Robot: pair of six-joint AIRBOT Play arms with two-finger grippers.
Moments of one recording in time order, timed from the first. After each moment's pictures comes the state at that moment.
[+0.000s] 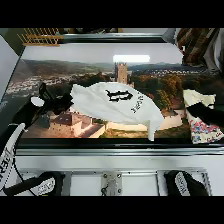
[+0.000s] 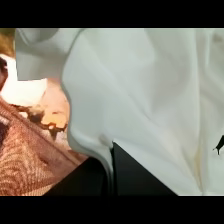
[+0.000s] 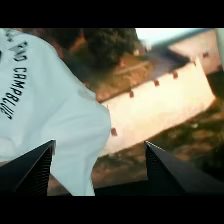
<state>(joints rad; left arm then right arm) 0.04 -1.31 0.87 0.93 -0.69 -1.70 -0.59 -0.81 0.74 -0.97 1.11 1.29</state>
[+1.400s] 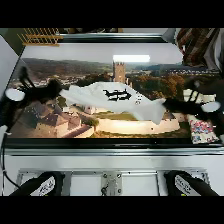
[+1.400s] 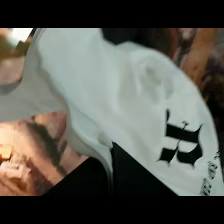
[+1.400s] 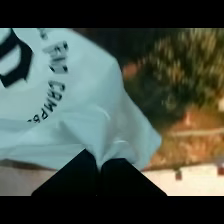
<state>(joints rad) 0.14 -1.14 1.04 0.92 -0.76 -1.64 -0.26 -1.08 0.84 -0.83 0.82 1.24</state>
